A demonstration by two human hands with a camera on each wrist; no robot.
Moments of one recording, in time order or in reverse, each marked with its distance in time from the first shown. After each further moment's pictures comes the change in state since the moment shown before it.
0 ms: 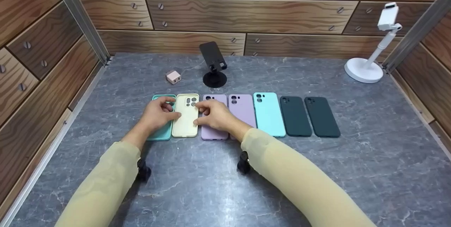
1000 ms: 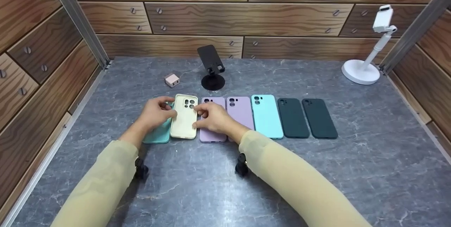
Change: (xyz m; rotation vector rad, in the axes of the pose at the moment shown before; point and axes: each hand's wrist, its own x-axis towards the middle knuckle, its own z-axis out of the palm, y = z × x) left_hand 0.002 0.015 -0.008 0.000 -0.010 0.018; right_hand -0.001 0.002 -0.001 -0.003 0.009 -0.022
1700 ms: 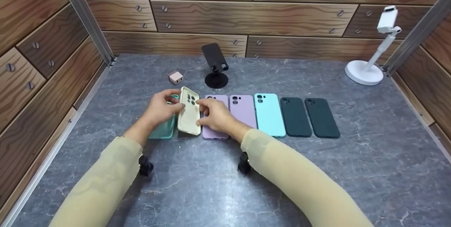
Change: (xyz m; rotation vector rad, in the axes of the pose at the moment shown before) left_hand -0.013 0.022 0.002 -0.152 0.030 0.044; right_hand 0.000 -0.005 0.002 -0.089 0.021 -0.104
